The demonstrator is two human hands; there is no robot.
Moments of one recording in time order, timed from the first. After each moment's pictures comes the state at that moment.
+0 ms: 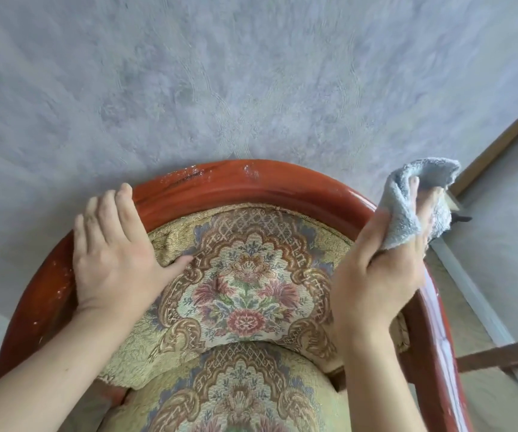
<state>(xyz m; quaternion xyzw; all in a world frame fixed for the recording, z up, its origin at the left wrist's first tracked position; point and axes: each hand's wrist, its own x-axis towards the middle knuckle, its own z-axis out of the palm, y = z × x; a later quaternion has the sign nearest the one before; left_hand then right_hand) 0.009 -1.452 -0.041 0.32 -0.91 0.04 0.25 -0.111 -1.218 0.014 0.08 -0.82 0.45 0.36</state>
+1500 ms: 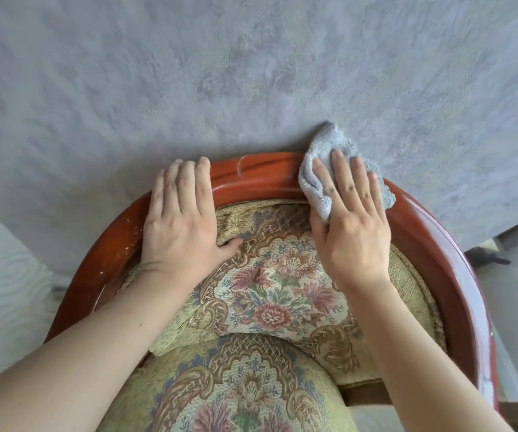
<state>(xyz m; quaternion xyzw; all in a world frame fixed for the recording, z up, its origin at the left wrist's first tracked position) 0.012 -1.452 -0.040 0.30 -0.91 0.08 0.26 -0.143 -1.284 -0.001 0.47 -0.82 0.13 0.31</state>
